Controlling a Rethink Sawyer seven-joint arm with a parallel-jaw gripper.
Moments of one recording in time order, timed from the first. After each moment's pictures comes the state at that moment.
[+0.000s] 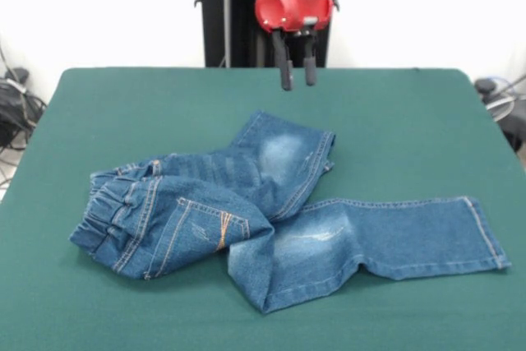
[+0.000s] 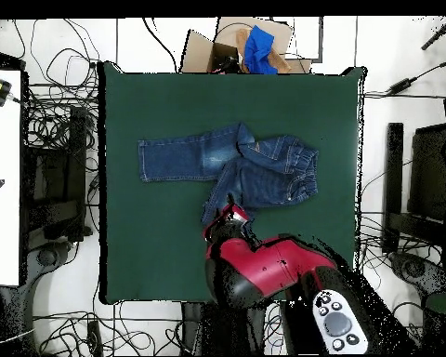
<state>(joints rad) -0.53 -0.87 0.33 2.10 -0.84 -0.10 1.30</state>
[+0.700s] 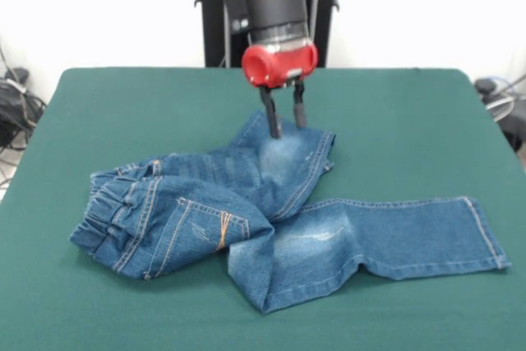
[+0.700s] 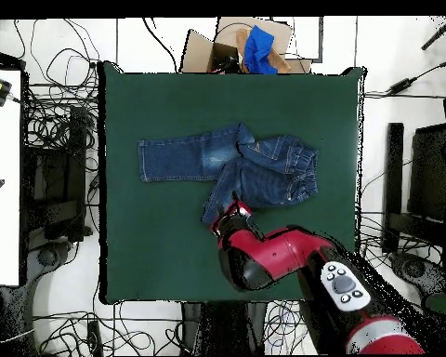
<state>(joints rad) -0.57 -0.63 0.30 1.97 -0.89 -0.18 1.30</state>
